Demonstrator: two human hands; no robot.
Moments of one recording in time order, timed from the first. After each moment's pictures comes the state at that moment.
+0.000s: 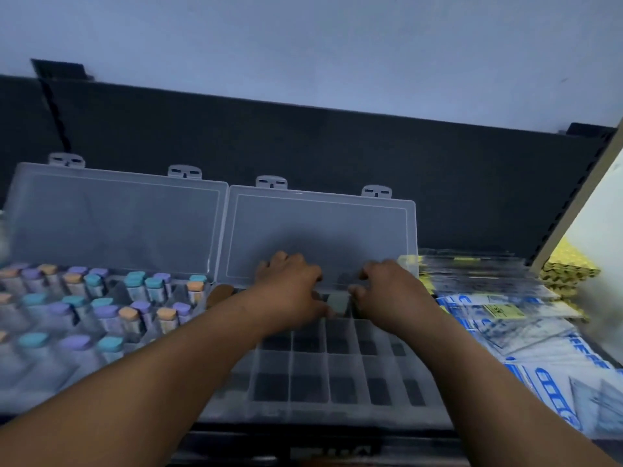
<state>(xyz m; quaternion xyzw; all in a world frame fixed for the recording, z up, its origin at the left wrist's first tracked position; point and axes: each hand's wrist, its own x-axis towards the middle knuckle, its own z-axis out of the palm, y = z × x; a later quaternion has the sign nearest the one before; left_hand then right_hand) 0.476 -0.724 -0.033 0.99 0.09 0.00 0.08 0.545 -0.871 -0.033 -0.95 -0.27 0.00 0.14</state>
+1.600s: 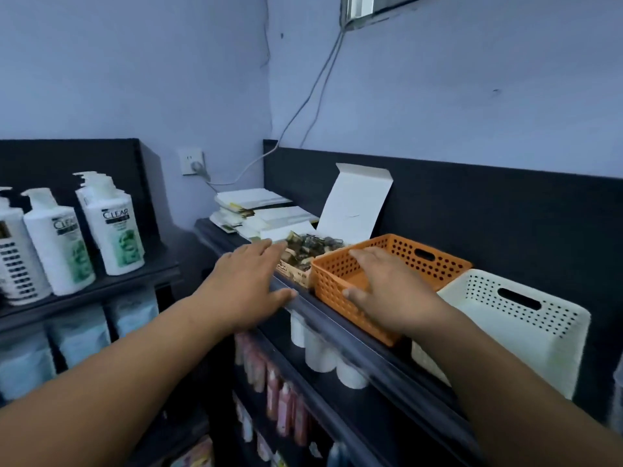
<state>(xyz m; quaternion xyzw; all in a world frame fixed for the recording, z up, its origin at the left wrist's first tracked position) -0.136 -0.214 0.014 0.85 0.50 0.17 -0.06 0.076 -0.261 0.015 -0.68 -0.71 0.00 0.17</state>
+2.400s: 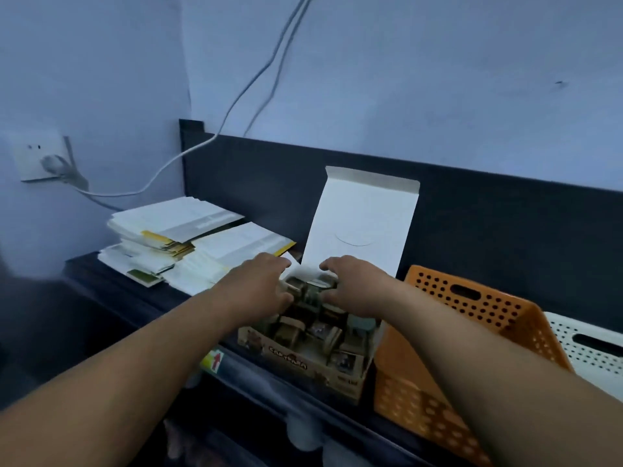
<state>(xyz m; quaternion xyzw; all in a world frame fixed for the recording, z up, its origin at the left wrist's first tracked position) -0.114 0.129 -0.008 0.92 0.36 0.11 0.10 0.047 0.044 0.004 -0.79 -0.60 0.06 0.08</state>
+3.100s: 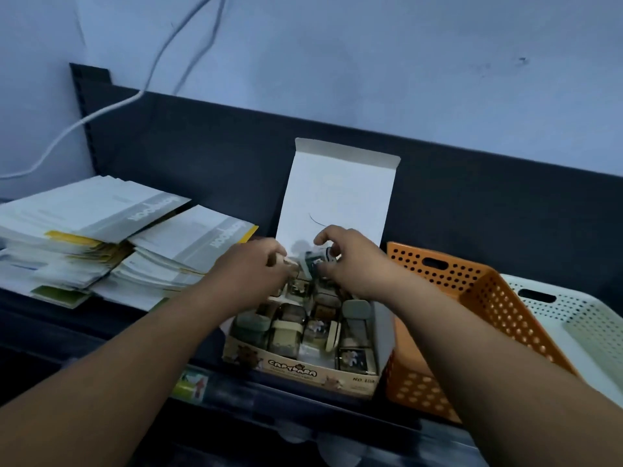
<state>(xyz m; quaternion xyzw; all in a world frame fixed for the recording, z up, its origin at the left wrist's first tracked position) -0.091 0.185 -0.020 0.90 0.25 0.20 0.30 0.044 0.062 0.003 -0.84 -0.48 0.05 0.25</state>
